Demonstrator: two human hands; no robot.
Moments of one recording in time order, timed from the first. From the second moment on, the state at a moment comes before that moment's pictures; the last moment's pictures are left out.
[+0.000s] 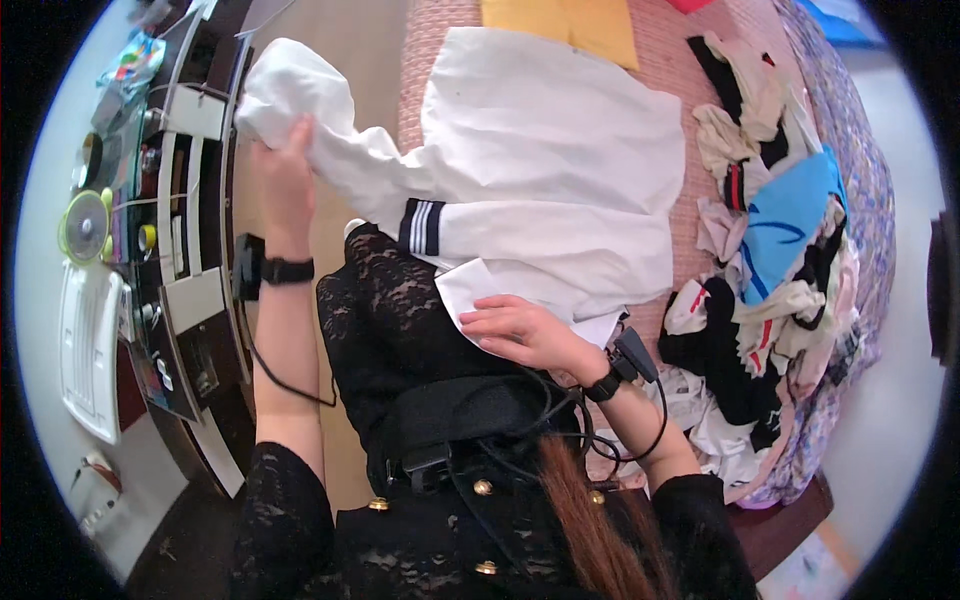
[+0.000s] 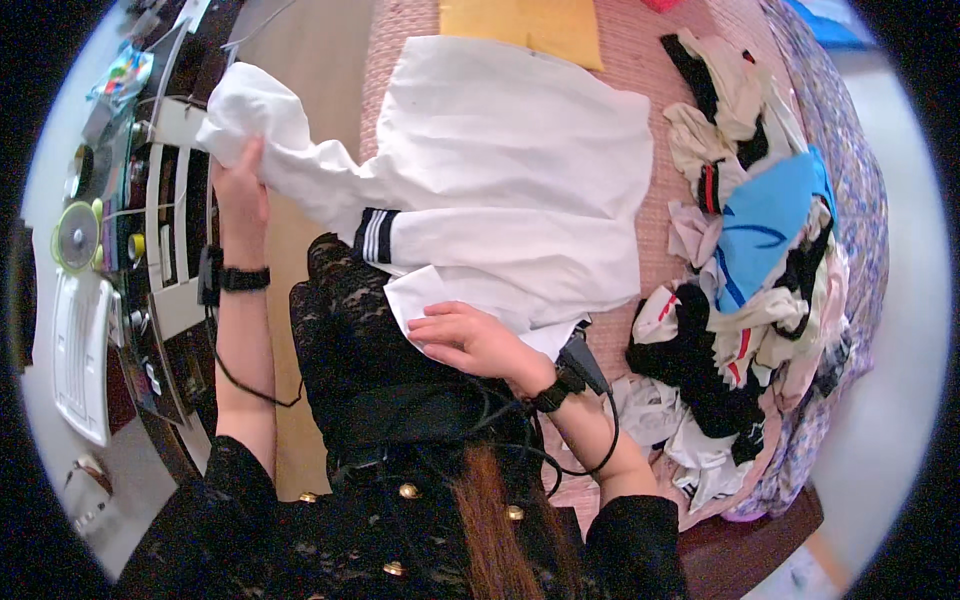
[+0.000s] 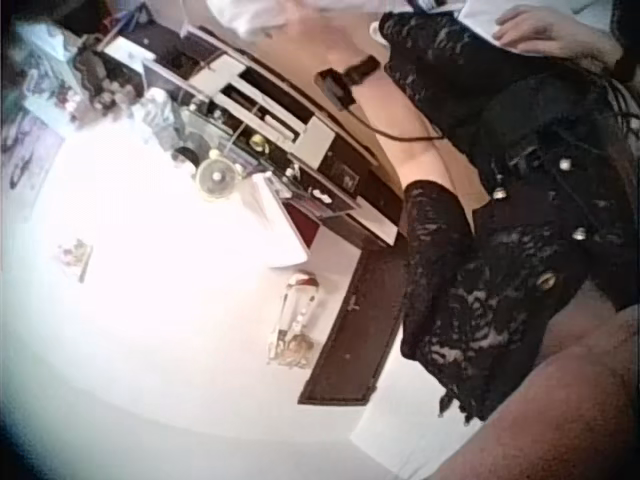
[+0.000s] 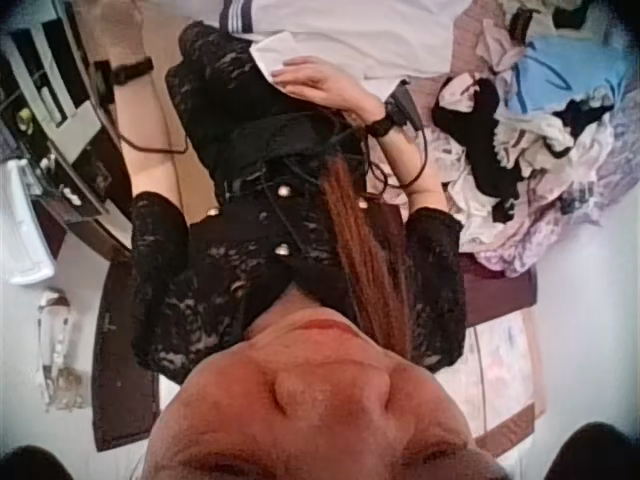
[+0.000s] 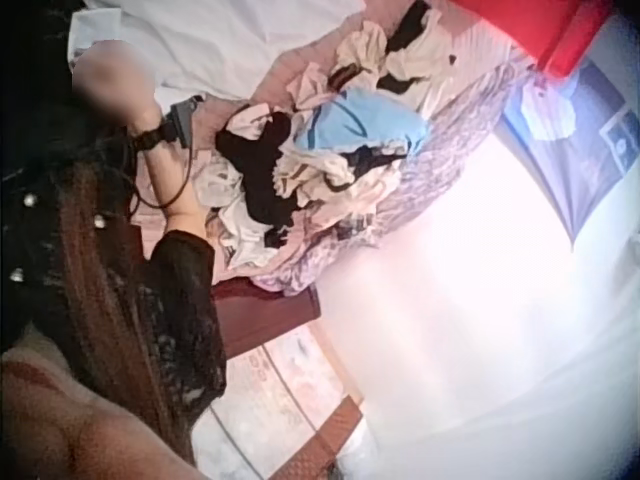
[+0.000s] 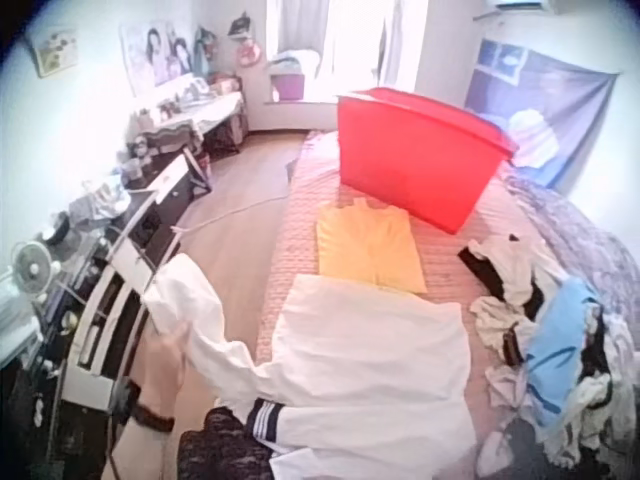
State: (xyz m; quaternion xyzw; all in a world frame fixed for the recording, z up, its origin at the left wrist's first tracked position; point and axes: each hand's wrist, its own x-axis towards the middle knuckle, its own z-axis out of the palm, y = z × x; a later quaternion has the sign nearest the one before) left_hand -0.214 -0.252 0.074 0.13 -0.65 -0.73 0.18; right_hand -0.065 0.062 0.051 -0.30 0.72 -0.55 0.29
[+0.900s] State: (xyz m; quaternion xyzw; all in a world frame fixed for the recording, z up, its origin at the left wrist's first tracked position) left_hand -0.117 -0.144 0.060 -0.32 -0.87 -0.26 -0.28; right_hand -0.063 0.223 0.012 -0.15 0.95 -0.25 0.07
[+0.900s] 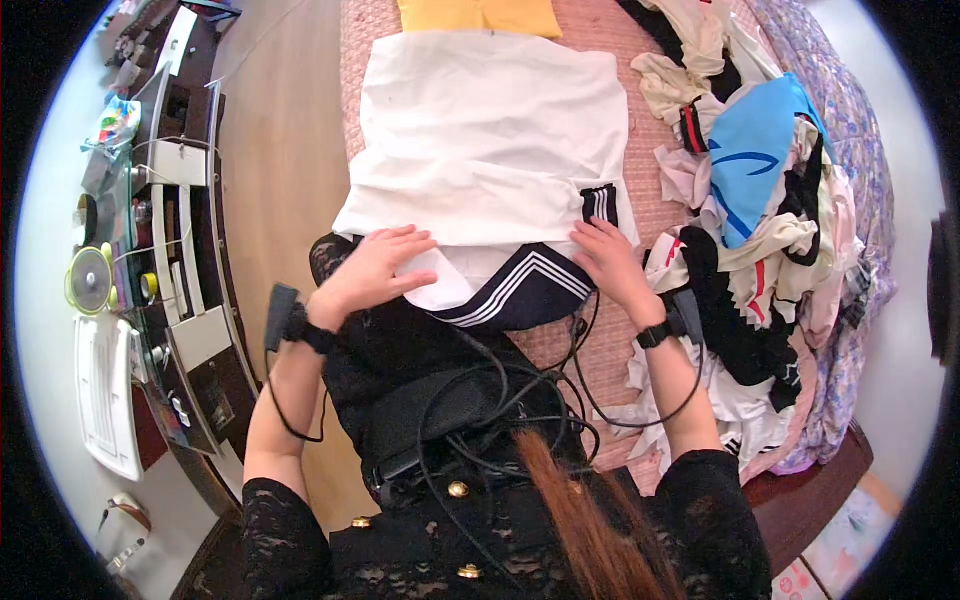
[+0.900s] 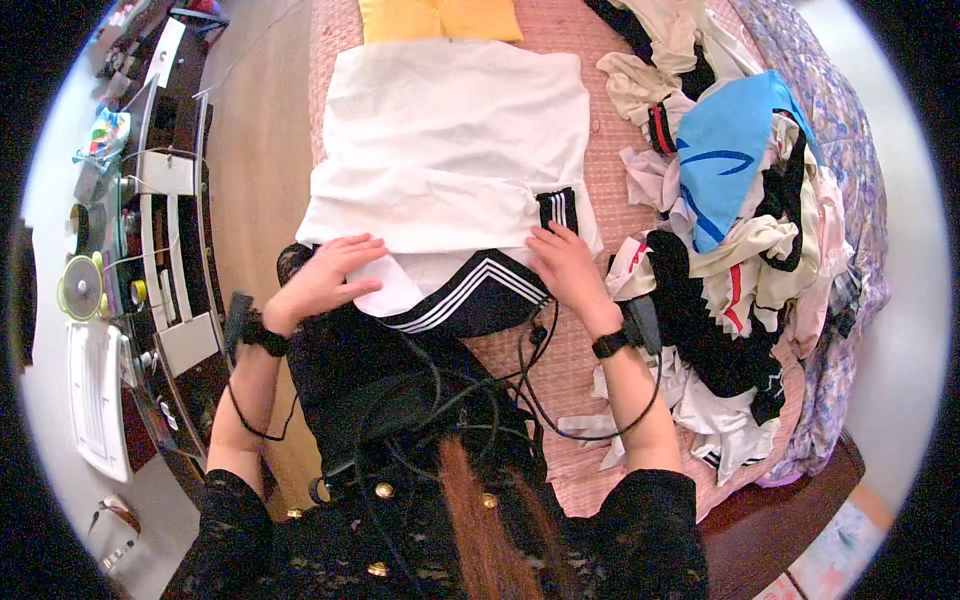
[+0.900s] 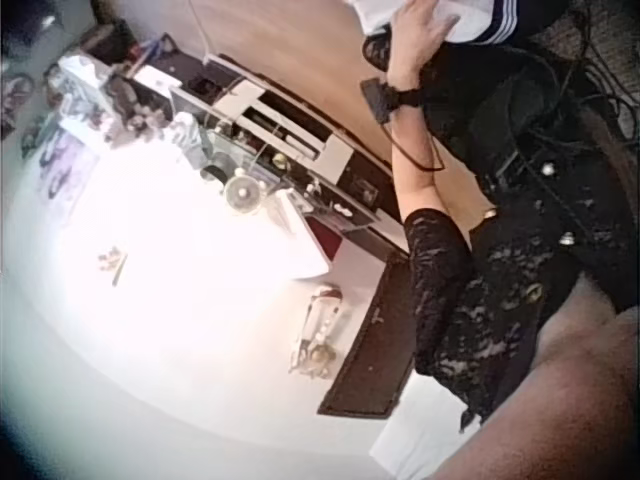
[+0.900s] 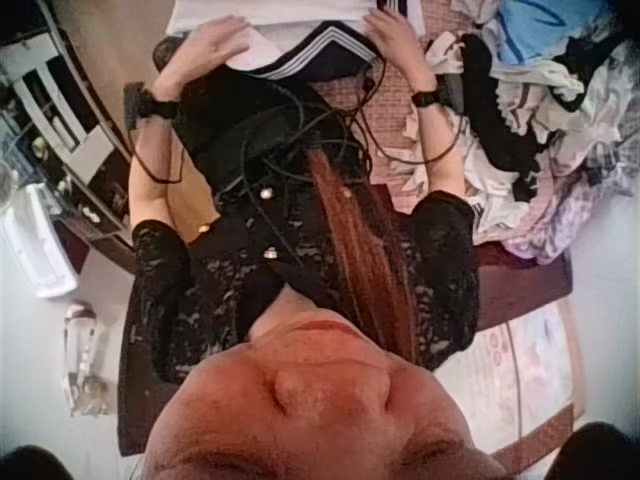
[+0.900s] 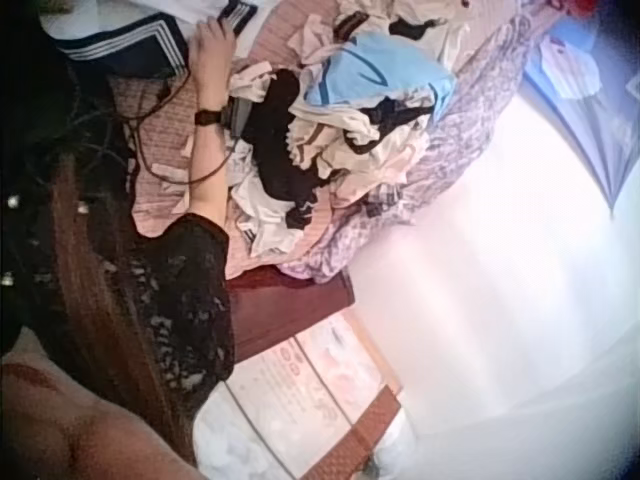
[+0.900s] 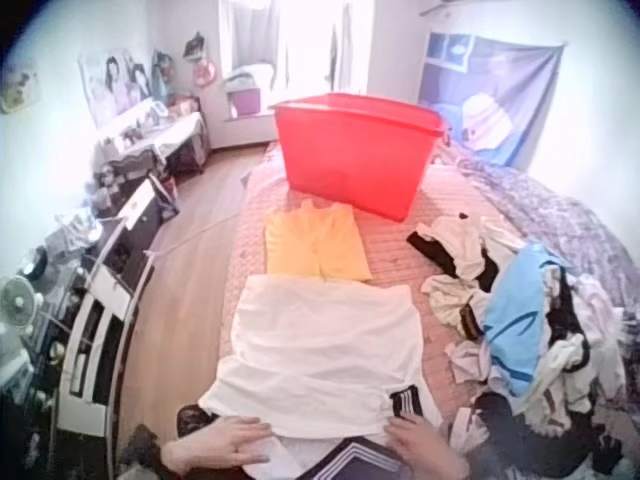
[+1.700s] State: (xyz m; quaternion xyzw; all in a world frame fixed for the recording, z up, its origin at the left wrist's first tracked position) left_hand -0.108 -0.084 0.059 0.02 -0.82 -0.53 -0.23; right_hand -0.090 0.132 0.020 -0.02 0.92 -0.39 -0.10
